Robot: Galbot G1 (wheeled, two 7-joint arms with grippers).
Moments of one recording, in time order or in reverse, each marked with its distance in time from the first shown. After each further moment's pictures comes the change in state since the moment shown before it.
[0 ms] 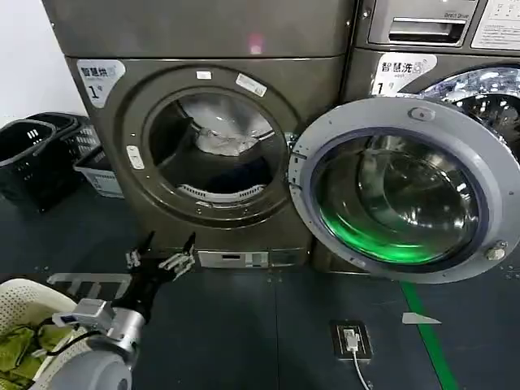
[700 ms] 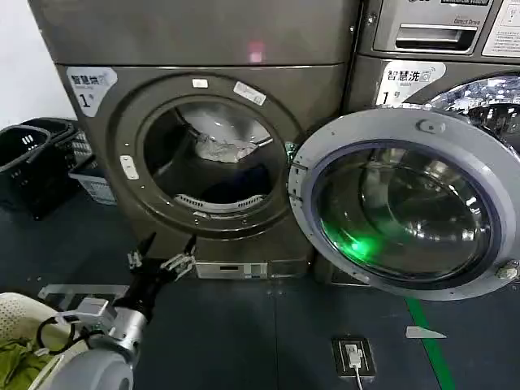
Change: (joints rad) left arm -0.002 -0.006 0.000 0.003 0.003 -0.001 0.000; right arm 0.011 0.007 -0.010 0.005 0.024 -0.002 0.002
